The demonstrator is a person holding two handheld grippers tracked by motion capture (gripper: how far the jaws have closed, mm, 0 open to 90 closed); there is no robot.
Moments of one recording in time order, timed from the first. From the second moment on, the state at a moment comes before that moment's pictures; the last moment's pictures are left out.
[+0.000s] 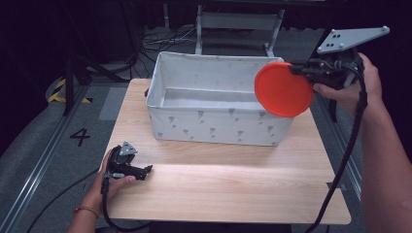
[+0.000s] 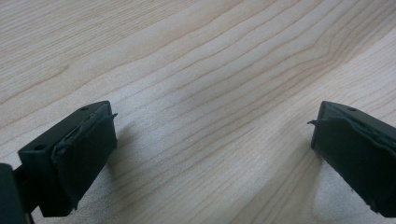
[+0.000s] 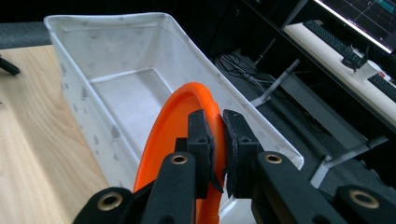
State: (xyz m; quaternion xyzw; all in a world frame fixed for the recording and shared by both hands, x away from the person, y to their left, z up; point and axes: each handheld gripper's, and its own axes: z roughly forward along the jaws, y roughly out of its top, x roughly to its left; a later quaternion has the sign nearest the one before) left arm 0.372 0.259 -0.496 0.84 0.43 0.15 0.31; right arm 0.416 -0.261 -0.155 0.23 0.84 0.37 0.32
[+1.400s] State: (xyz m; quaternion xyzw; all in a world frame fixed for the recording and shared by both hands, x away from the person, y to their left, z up) left arm 0.372 0.259 -0.496 0.84 0.43 0.15 0.31; right arm 0.521 -0.226 -0.283 0.16 0.94 0.22 0.20
